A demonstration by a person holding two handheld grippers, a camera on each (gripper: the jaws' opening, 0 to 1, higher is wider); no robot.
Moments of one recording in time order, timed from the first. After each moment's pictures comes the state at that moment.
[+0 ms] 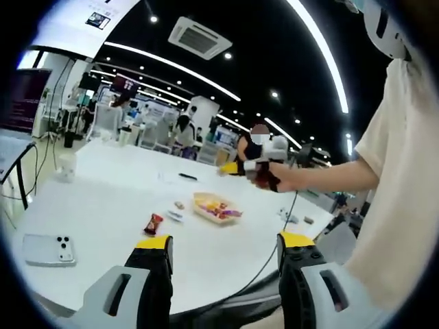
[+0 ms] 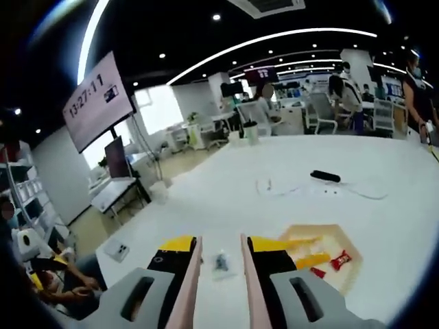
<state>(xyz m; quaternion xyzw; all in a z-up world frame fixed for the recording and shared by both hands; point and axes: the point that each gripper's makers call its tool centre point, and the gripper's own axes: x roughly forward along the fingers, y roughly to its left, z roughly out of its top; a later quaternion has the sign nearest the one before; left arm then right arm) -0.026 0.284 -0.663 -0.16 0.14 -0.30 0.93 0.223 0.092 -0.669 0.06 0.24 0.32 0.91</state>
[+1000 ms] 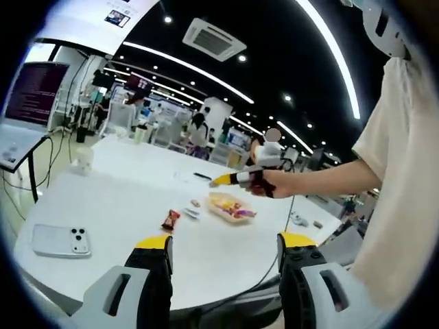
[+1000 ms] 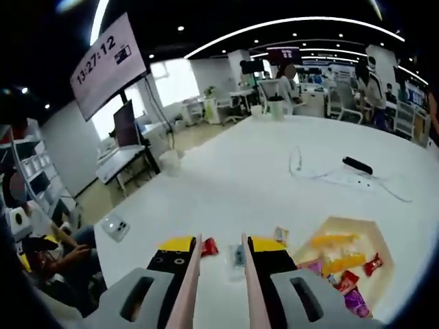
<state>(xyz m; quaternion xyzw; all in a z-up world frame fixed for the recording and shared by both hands) -0.025 0.312 -0.675 -0.18 0.15 -0.26 0.94 0.224 0.162 -0.715 0.00 0.30 0.37 0.88</state>
